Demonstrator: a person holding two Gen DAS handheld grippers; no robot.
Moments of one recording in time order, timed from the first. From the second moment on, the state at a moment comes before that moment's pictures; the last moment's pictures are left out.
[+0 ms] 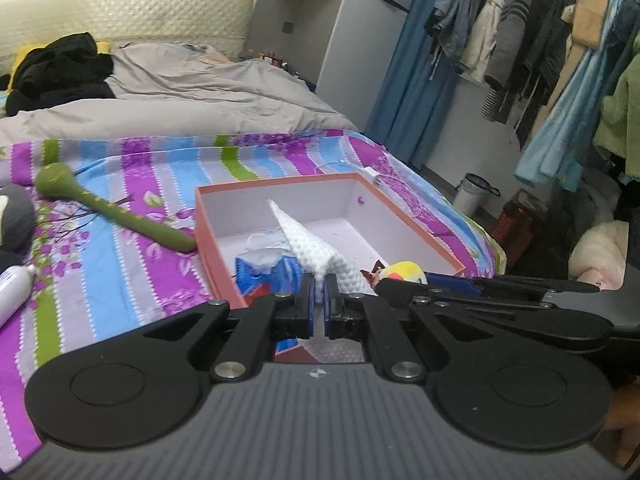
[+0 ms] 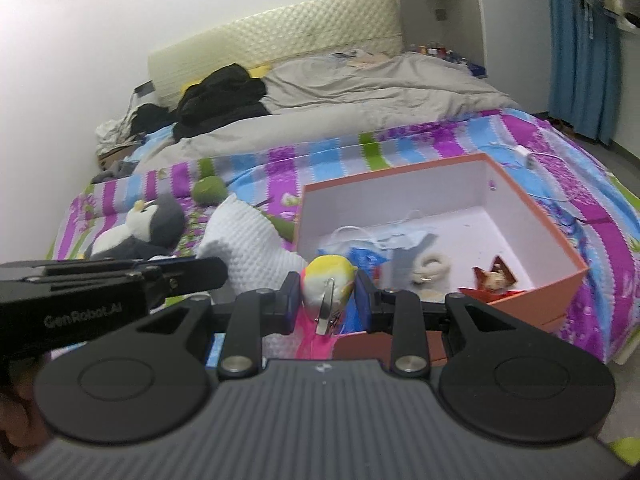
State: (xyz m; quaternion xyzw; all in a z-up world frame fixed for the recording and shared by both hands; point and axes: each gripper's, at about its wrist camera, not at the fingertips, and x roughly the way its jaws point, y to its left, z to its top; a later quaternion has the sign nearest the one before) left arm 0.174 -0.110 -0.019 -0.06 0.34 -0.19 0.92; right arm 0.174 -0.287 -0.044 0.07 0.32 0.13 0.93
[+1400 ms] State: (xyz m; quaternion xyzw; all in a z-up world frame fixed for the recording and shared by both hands) left arm 0.420 -0.139 -0.136 -0.03 0.46 -0.13 0.88; right arm 0.352 -0.348 -0.155 0.09 0.44 0.05 0.89
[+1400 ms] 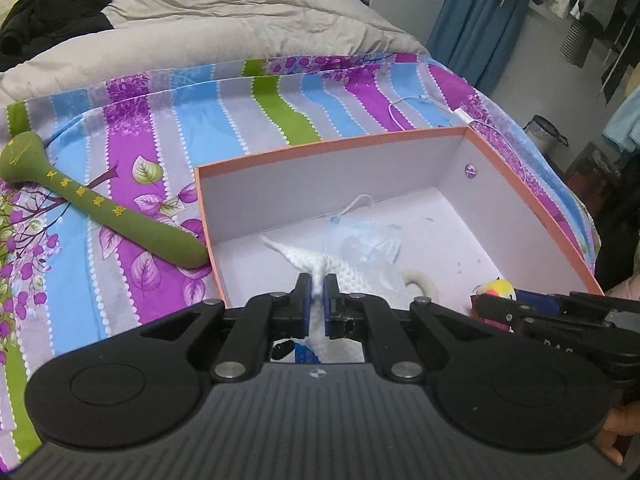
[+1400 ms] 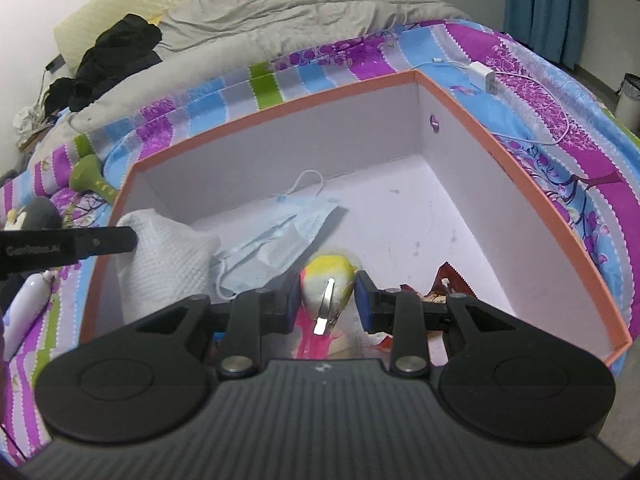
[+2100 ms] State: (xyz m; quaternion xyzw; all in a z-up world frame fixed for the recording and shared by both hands) left arm 0.331 -0.137 -0.039 -0.01 0.39 -0.14 0.91; right arm 0.293 -0.347 -0.081 0.08 0.37 0.05 0.92
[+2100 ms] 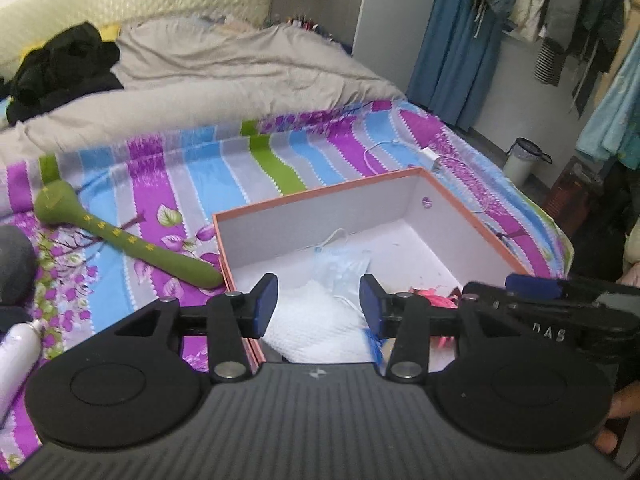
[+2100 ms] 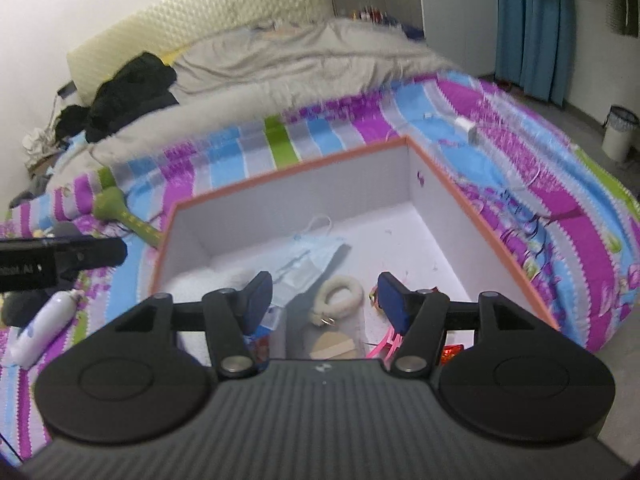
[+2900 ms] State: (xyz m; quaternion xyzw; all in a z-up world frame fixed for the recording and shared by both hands) left arm 0.153 -0.110 0.042 -0.04 0.31 -0.15 0.94; right arm 0.142 -0.328 -0.002 0.08 0.27 0.07 0.96
